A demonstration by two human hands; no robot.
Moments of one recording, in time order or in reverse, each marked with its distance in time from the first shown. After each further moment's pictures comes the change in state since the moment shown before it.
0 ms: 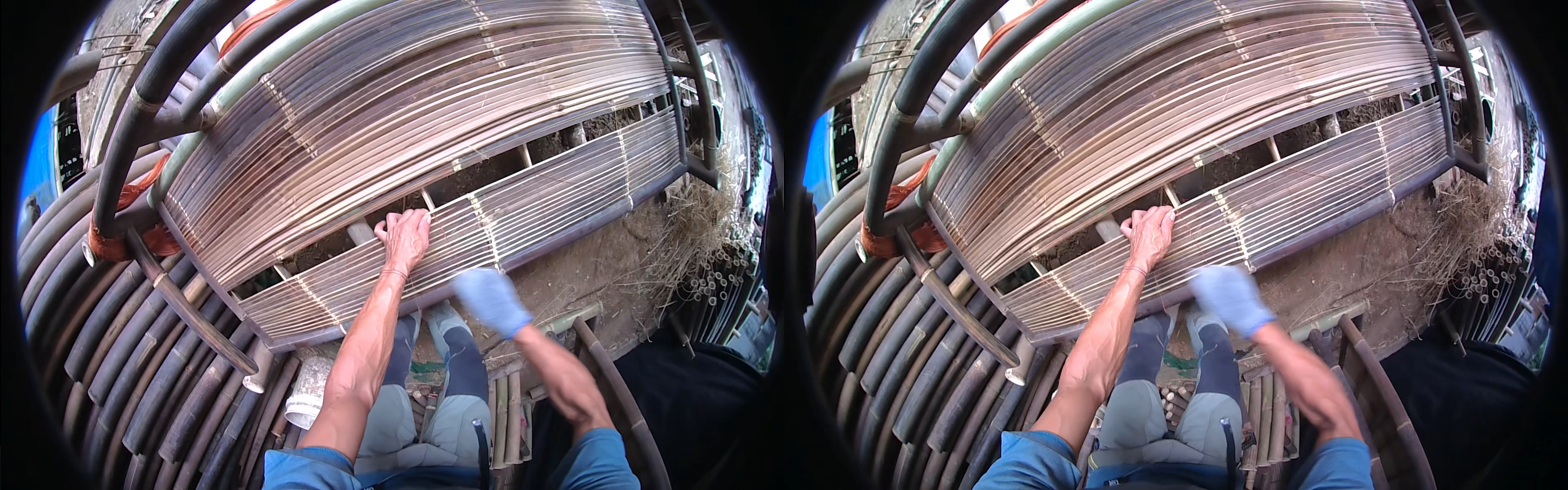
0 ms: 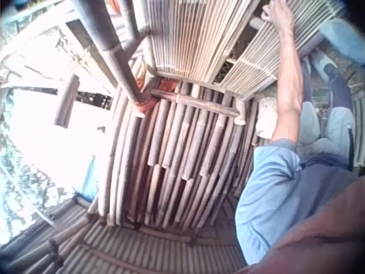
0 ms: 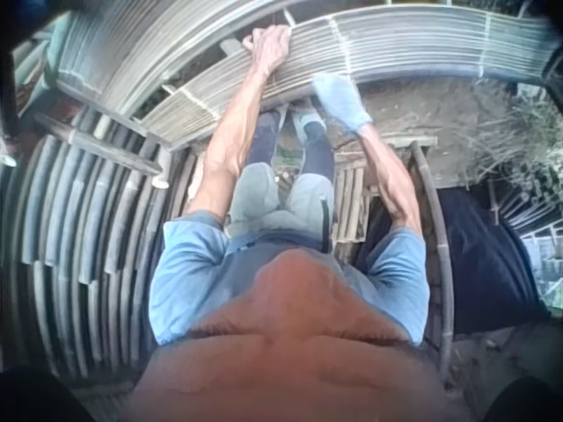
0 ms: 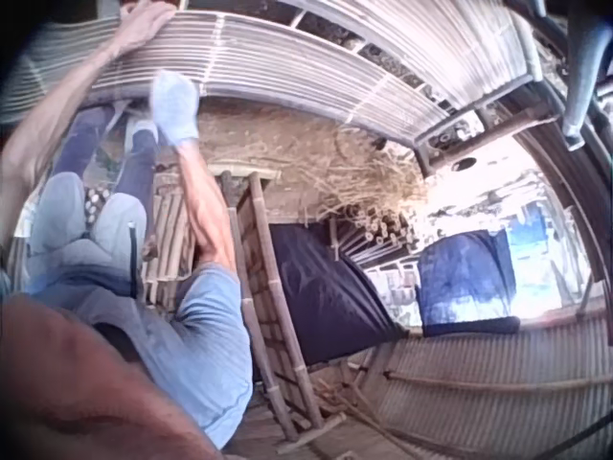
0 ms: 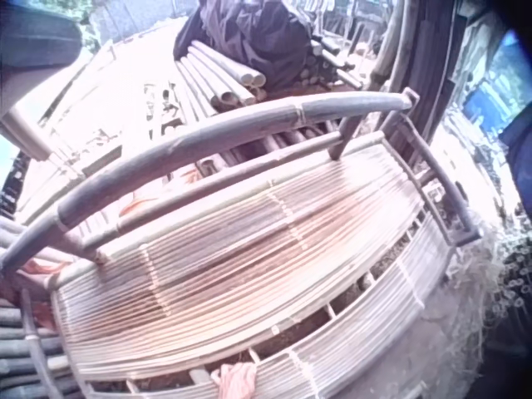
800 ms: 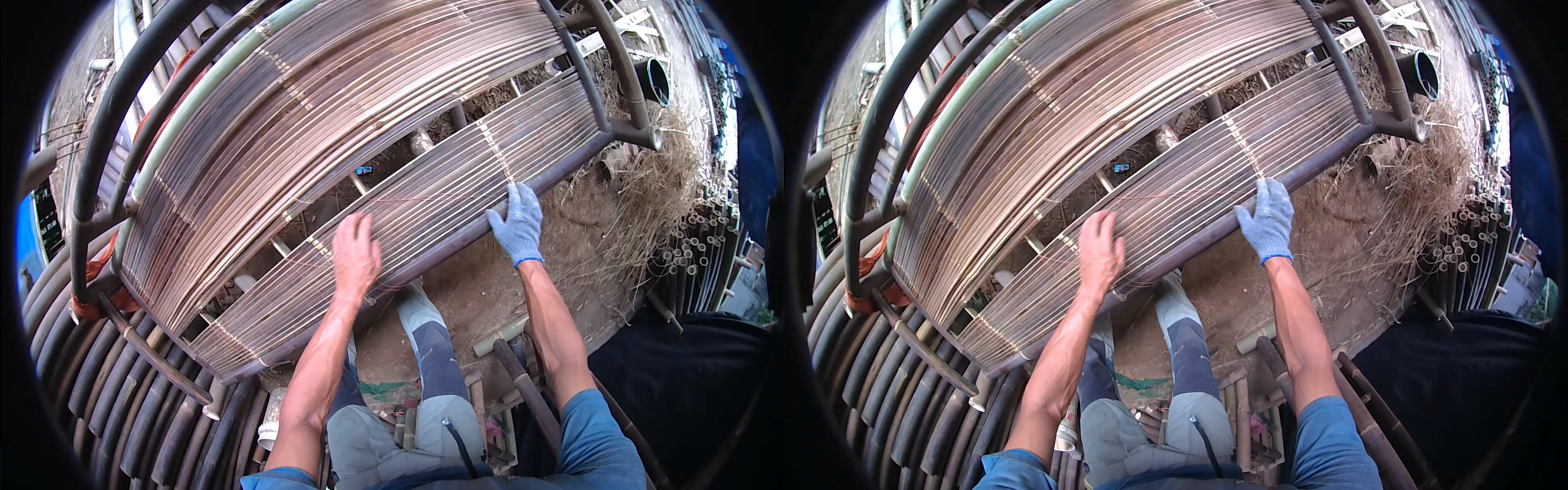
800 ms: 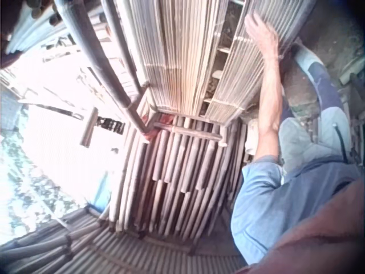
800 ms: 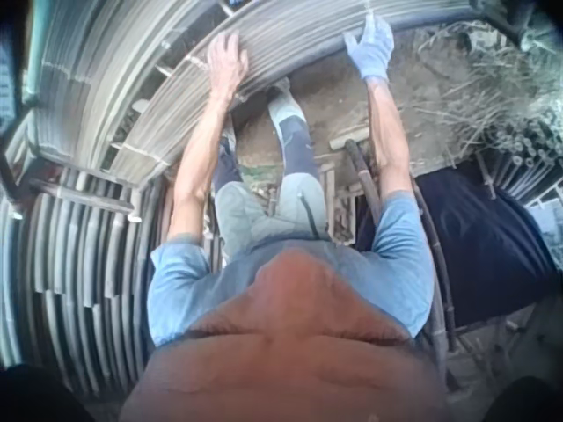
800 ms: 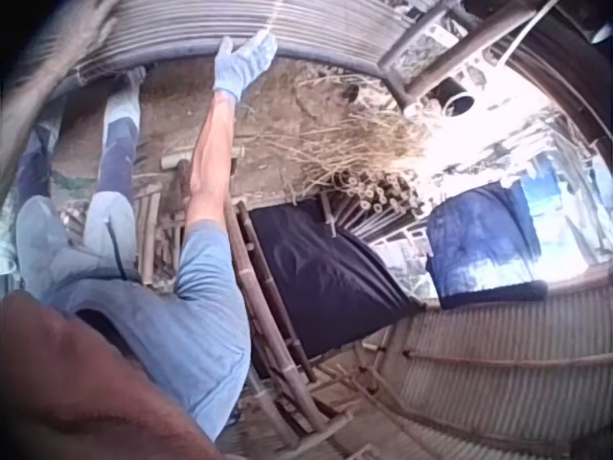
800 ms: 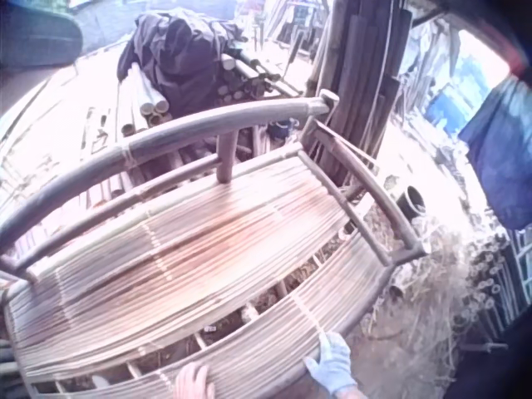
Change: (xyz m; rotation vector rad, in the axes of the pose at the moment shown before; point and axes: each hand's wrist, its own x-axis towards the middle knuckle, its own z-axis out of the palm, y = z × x) left_hand 0.024 0.215 0.086 0.167 0.157 0.379; right_hand -0.168 0.355 -0.055 -0.277 0.665 0.676
